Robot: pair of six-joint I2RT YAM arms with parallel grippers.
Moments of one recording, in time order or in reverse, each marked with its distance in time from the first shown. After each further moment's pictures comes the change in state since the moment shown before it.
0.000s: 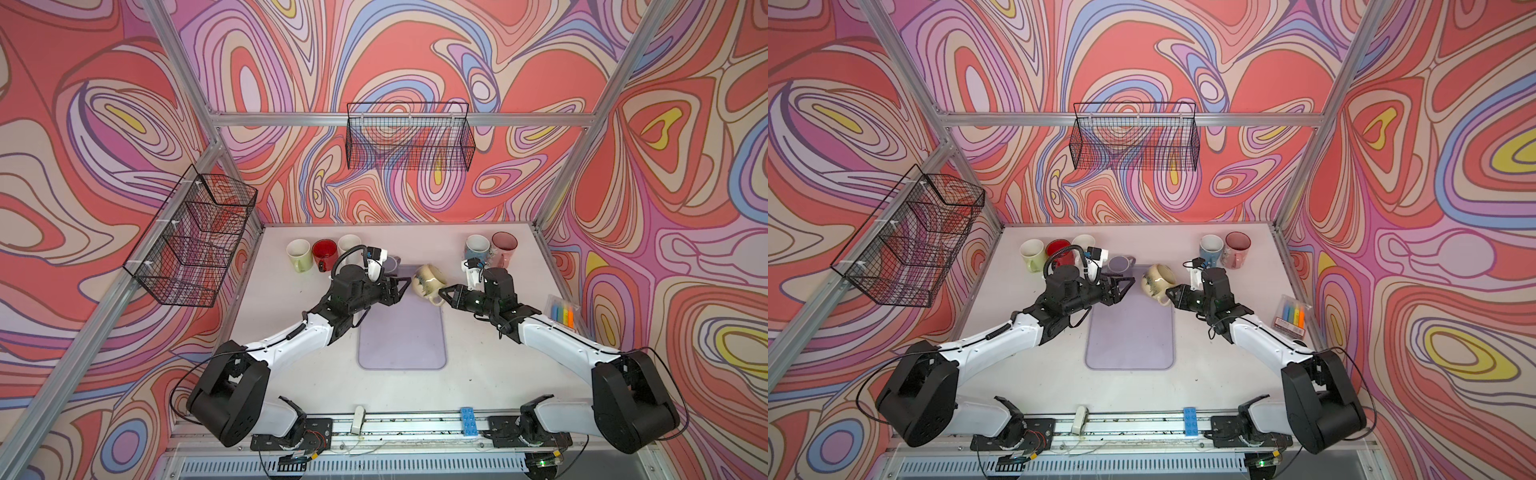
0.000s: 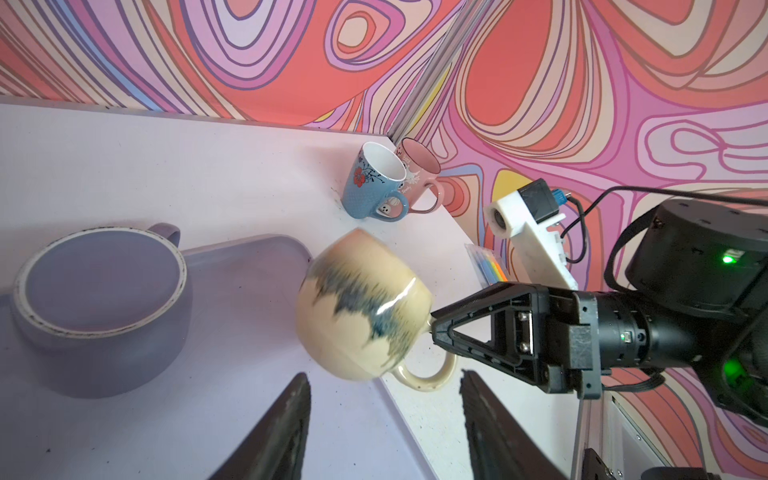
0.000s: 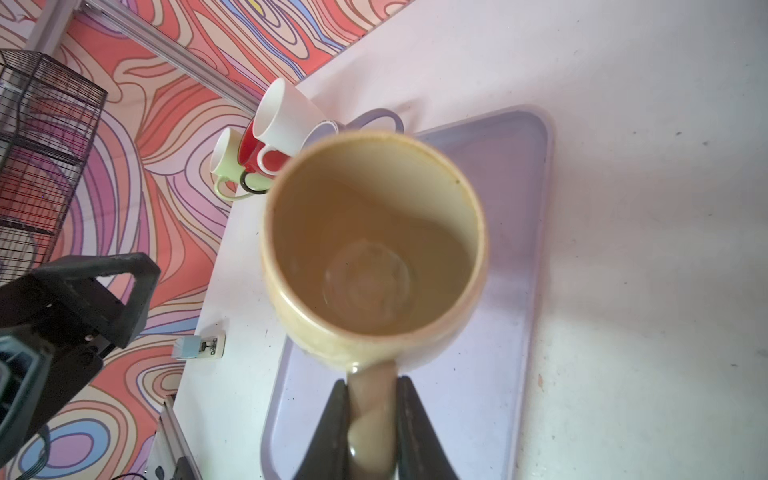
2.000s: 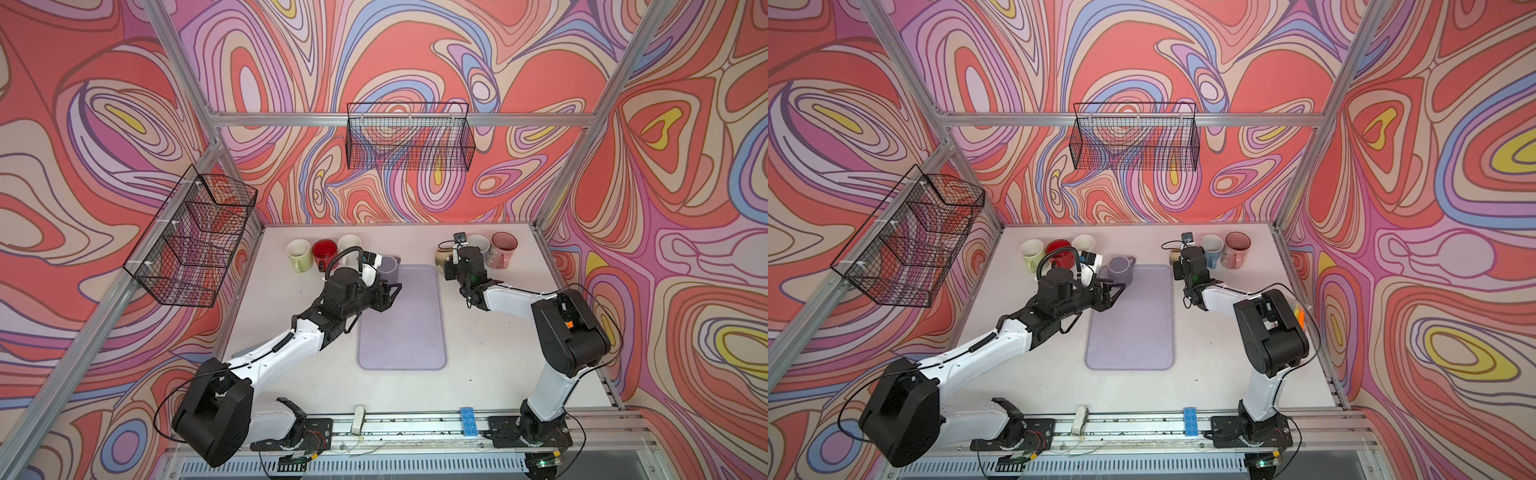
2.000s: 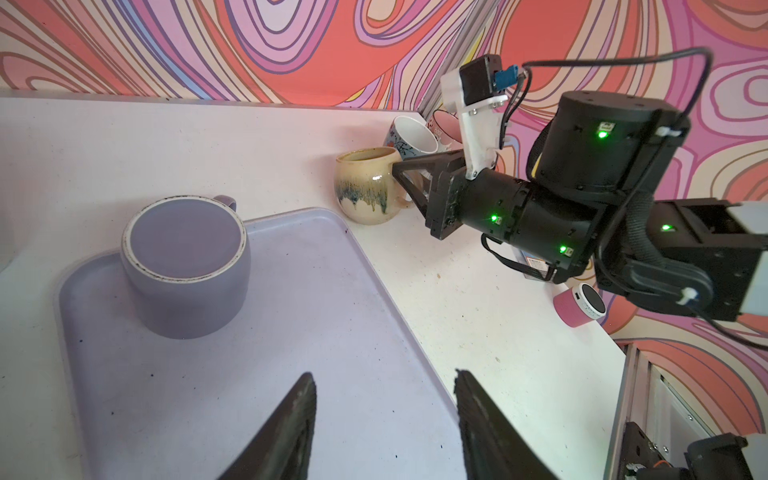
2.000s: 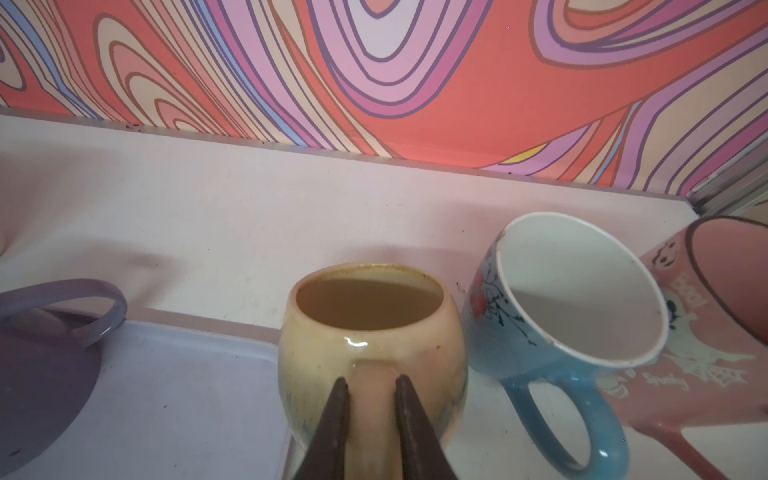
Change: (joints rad) left arm 0.016 -0.105 -0.017 -0.180 -0.048 0.101; right arm 0.009 0.484 0.301 0.296 0.670 -0.536
